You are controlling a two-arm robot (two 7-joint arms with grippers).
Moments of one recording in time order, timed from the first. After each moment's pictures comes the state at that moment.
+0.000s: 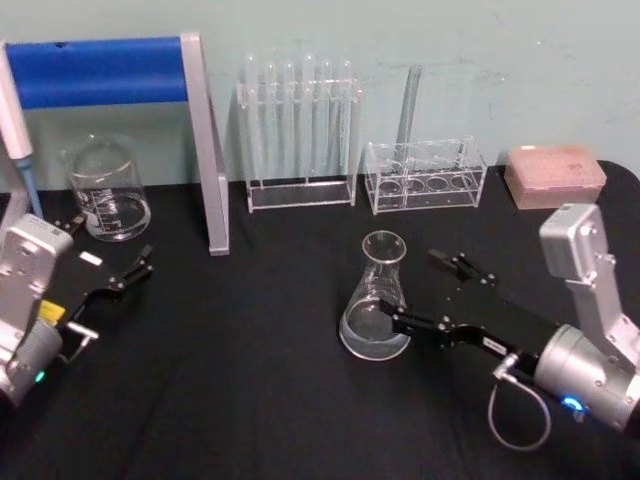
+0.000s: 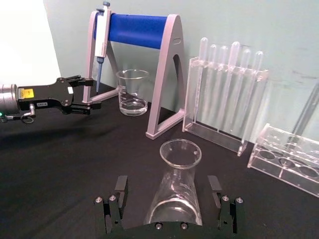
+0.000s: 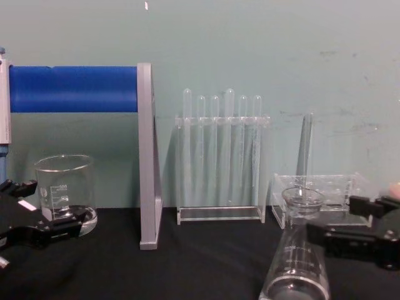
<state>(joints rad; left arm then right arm) -0.20 0.60 0.45 -1.41 -0.25 -0.12 0.03 -0.02 0.51 -0.27 -1.76 0.38 0.12 0.42</state>
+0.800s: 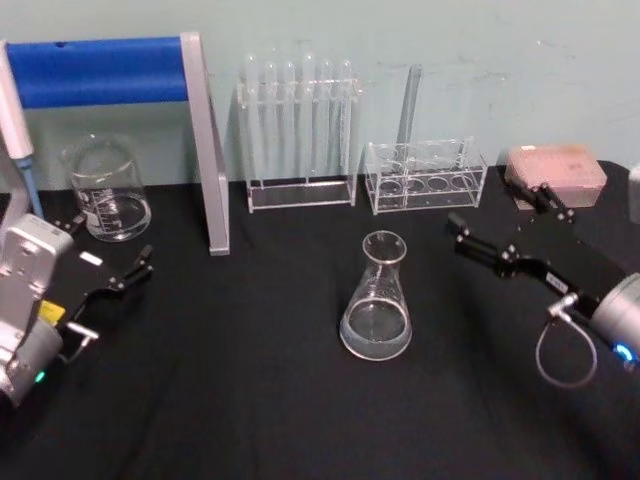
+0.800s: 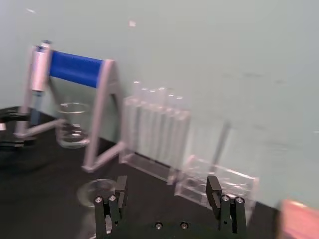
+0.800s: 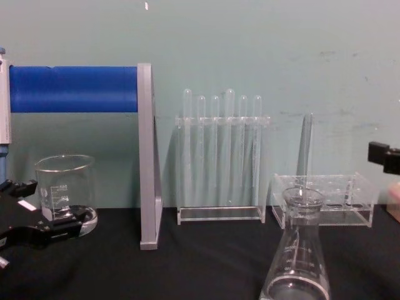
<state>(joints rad) -0.20 0.60 0.45 -1.41 -0.25 -0.12 0.03 -0.04 0.53 -0.15 -1.83 0.38 0.06 0.29</state>
